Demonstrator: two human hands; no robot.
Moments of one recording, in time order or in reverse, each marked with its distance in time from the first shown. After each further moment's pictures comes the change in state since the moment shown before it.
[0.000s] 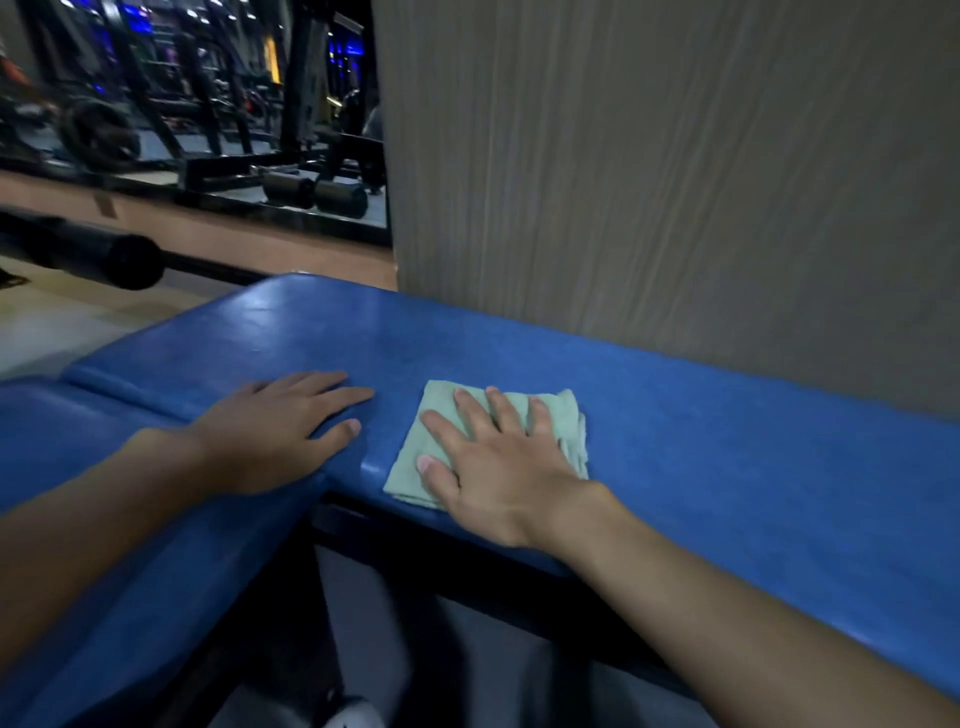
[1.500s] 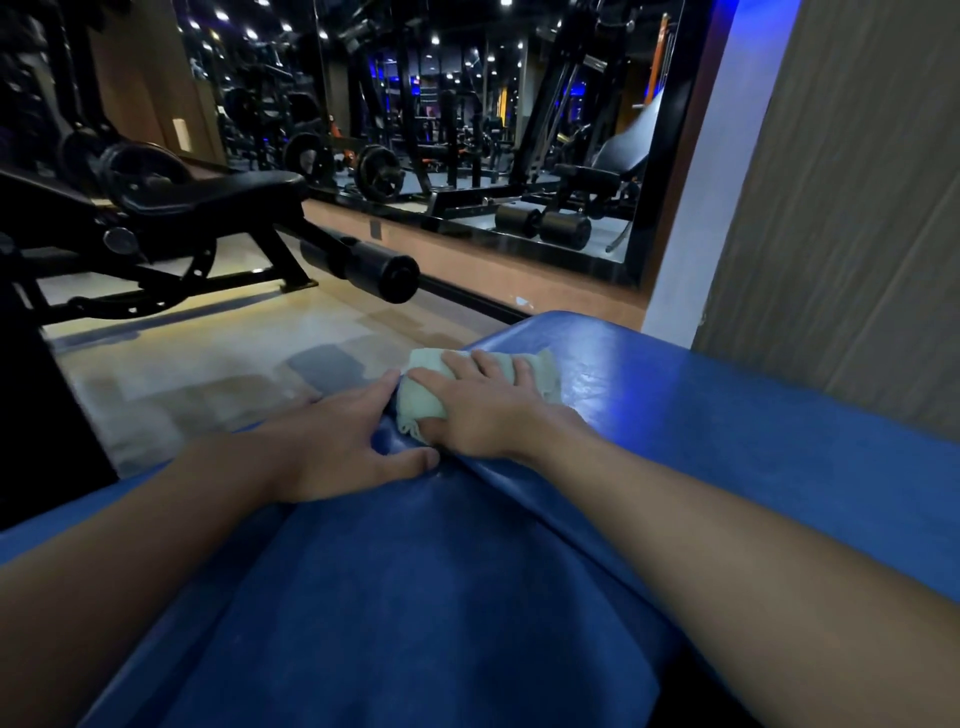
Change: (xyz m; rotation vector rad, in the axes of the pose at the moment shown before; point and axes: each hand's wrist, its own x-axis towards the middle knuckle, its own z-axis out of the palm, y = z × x) left_hand -0.055 -0.185 -0.019 -0.235 -0.021 -0.409; right_hand 0.256 -0.215 -0.019 0.076 0.039 -0.470
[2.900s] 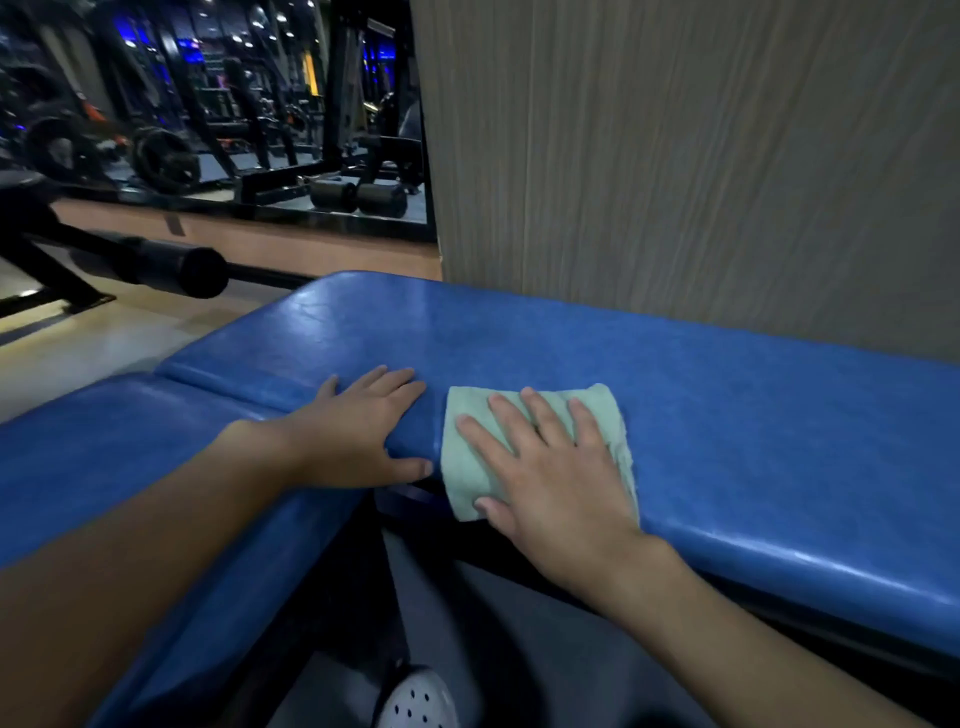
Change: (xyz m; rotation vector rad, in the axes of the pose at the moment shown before) left_hand -0.042 0.192 0.066 0.299 -0.095 0.439; right_hand -0.345 0.050 0.038 -0.326 0.329 0.394
